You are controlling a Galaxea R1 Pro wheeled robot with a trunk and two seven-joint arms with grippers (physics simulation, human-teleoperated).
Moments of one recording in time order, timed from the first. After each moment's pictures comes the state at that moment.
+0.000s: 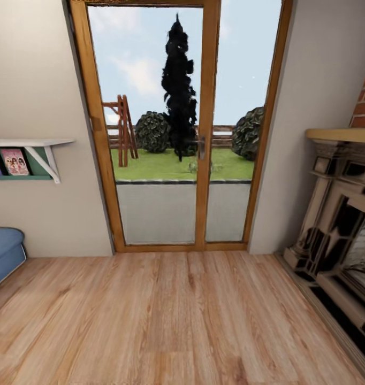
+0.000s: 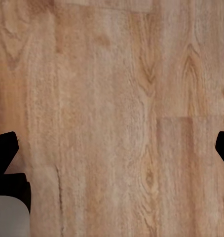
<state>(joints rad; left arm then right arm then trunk) 0.03 0.03 0.07 -0.54 0.00 -0.16 0.04 -0.08 -0.22 0.01 -0.33 0.01 -0.06 -0.04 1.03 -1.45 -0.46</state>
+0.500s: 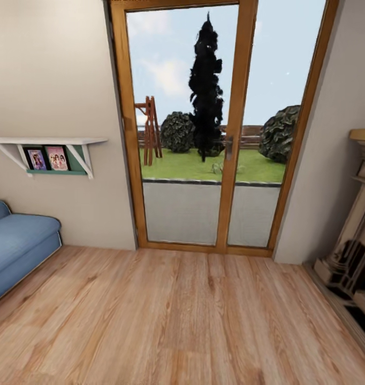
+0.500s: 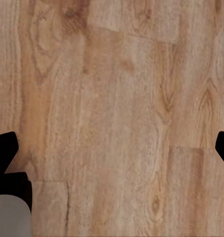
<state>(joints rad) 0.03 0.03 0.07 -0.54 0.00 -0.16 0.04 -0.08 -0.21 0.01 -0.33 0.01 -0.06 -0.04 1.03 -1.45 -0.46</state>
